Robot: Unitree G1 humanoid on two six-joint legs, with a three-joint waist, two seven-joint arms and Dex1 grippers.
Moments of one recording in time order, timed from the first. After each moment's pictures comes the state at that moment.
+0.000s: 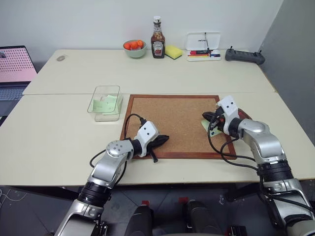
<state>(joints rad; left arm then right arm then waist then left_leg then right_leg) -0.35 0.39 -0.24 0.06 -0.11 0.28 -0.80 -0.53 -0.46 0.05 0.16 0.19 0.45 0.69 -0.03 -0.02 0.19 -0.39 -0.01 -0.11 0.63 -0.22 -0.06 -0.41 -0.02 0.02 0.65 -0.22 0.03</state>
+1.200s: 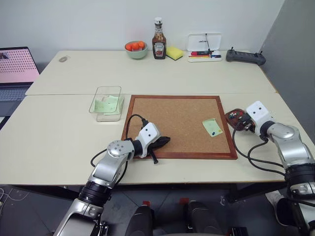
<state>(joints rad) -0.36 0.40 -0.26 0.08 -0.10 0.25 -0.82 -0.50 -0.70 0.02 0.40 -0.07 0.23 0.53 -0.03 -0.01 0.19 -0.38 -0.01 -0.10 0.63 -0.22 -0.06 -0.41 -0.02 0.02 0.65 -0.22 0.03</state>
